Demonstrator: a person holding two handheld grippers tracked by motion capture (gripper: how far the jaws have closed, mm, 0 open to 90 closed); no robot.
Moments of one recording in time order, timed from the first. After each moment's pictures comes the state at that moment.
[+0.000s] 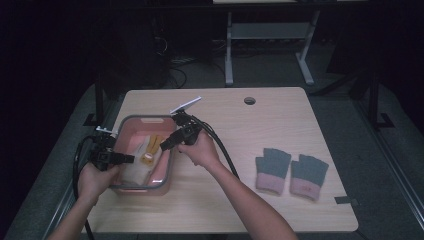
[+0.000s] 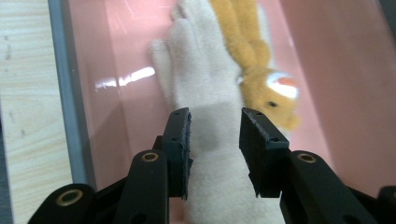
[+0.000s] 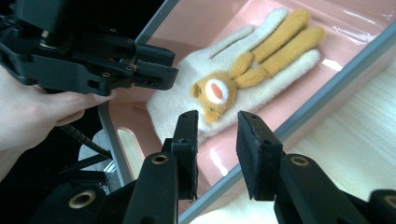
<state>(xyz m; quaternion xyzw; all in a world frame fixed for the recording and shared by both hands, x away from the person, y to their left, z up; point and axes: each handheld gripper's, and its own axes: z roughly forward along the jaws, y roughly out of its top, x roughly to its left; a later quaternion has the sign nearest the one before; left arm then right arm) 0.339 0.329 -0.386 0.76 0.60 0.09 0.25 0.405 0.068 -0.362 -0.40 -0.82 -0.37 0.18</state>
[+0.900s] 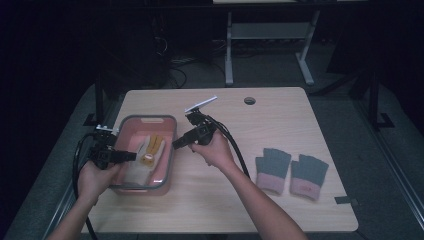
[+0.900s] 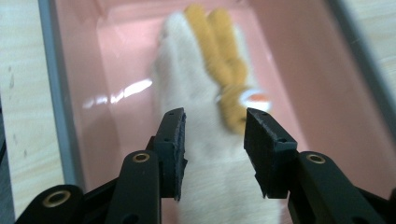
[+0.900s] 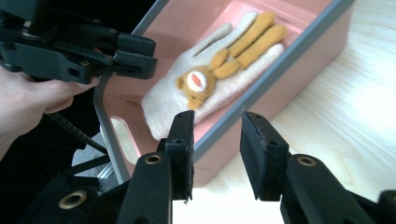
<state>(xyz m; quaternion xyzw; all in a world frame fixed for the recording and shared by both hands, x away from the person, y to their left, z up) 0.333 0.320 -0.363 0.76 0.57 0.10 0.28 0.399 0.028 -0.356 -0.41 -0.81 -0.39 0.16</state>
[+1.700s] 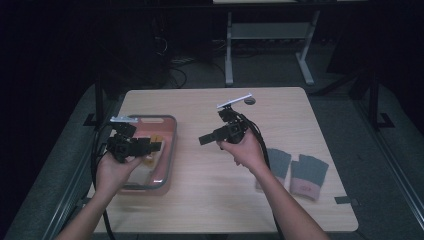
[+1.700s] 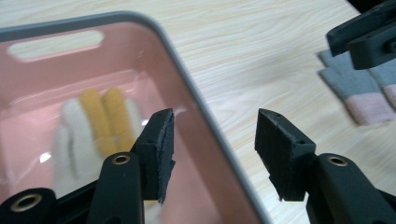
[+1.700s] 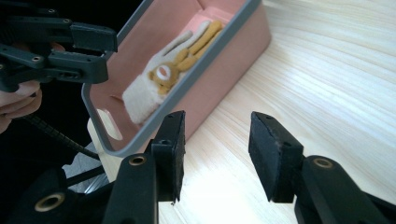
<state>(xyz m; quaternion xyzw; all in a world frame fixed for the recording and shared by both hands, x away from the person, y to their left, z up) 0.325 0.253 -0.325 0.78 0.49 0.10 0.37 0.390 -0.050 -0.343 -0.43 -0.80 -0.40 0.12</state>
